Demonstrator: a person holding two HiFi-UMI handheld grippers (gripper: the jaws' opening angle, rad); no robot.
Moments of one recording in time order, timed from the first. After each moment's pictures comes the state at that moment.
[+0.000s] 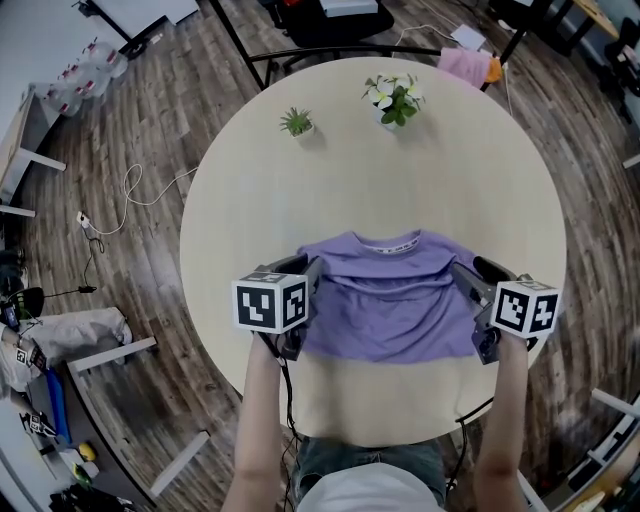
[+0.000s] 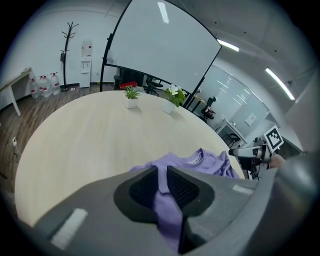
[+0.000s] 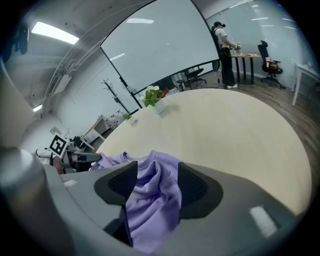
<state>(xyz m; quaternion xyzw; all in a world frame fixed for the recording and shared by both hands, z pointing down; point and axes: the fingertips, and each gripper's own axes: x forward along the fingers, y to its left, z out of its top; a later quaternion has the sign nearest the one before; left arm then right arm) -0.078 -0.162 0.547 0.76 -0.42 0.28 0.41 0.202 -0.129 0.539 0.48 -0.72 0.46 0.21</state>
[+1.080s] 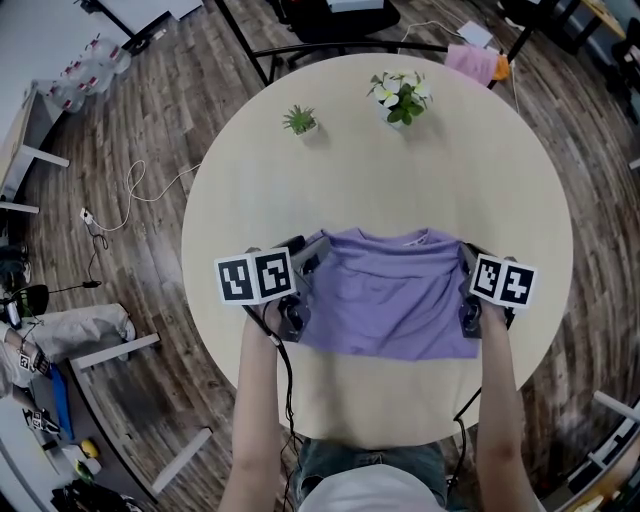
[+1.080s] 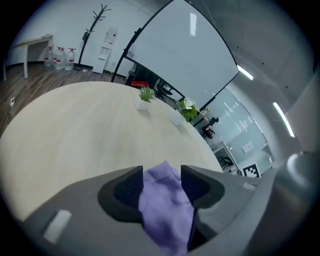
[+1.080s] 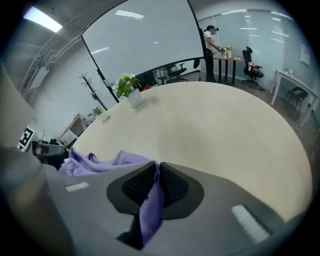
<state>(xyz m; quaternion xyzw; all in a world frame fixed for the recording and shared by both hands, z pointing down) -0.084 -0.199 0.556 0.73 -0.42 0.17 0.50 0.220 -0.168 0.606 0.57 -0.64 0.46 0.25</state>
